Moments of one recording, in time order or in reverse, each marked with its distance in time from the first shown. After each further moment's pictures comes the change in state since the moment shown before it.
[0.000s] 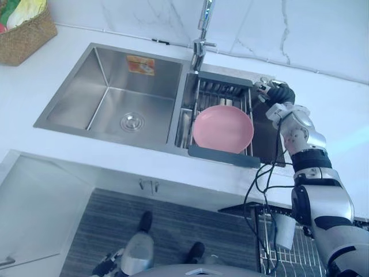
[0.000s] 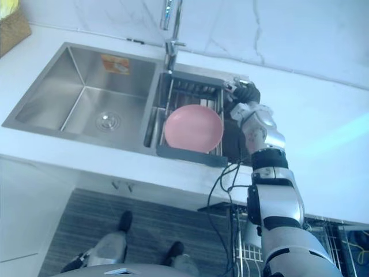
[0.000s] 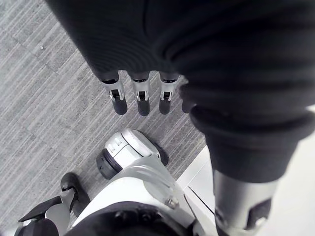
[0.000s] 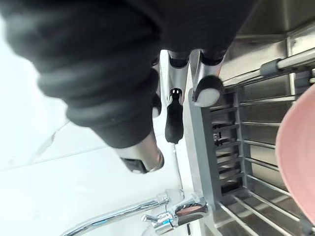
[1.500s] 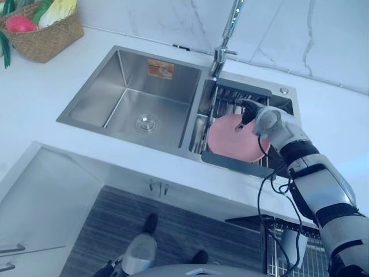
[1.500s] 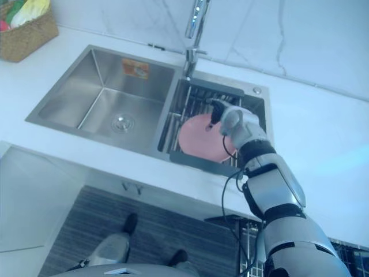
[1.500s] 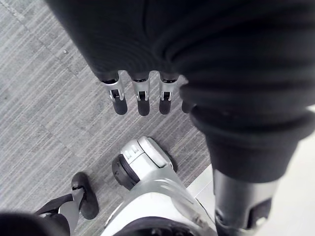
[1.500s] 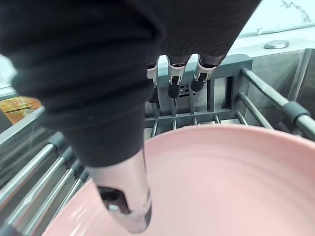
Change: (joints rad) left arm 0.017 0.017 -0.024 -0.006 -0.002 0.074 -0.008; right arm -0.185 -0.055 0.520 0.236 -1.157 -0.140 0.137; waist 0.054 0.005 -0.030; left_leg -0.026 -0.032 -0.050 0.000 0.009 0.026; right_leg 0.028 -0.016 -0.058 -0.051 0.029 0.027
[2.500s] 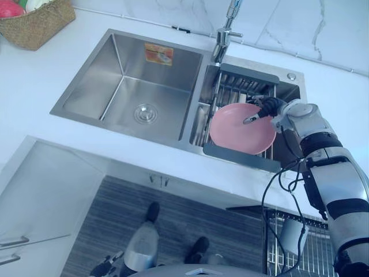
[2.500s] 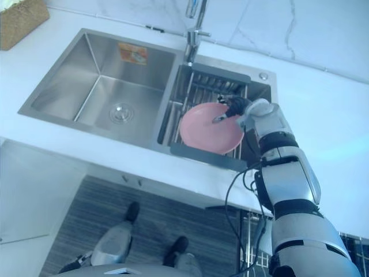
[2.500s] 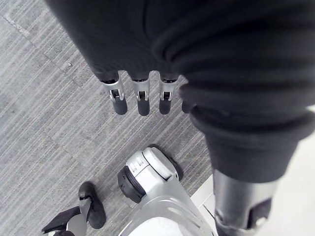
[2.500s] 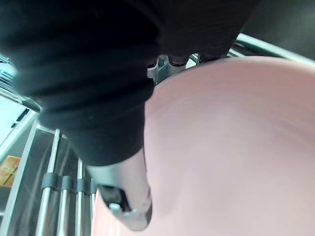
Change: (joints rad) left arm -0.014 0.024 0.000 -0.001 -0.001 -0.023 -0.035; right arm -0.048 -0.061 -0.198 0.118 0.448 0.093 0.253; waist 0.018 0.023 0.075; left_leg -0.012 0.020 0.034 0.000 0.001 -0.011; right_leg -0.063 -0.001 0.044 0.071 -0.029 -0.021
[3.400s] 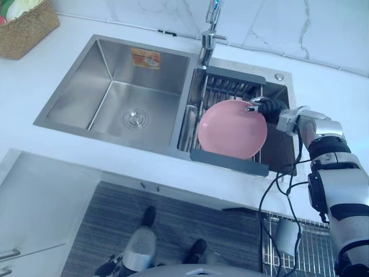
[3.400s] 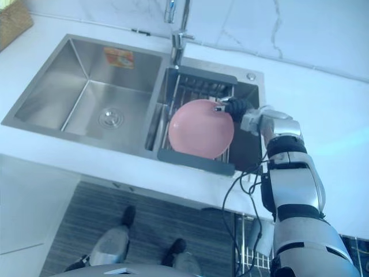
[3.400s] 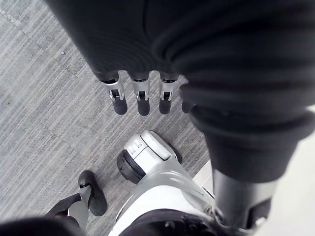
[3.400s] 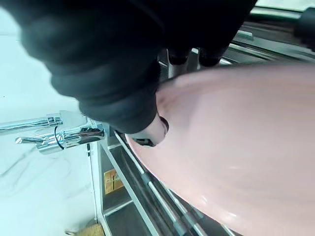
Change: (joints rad) left arm 0.001 -0.024 0.004 0.008 0.024 -0.013 0.000; right arm 0.068 -0.019 -0.131 -0.045 0.429 0.215 0.322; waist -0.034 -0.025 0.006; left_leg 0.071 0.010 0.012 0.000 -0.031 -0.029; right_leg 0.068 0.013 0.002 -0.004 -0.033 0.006
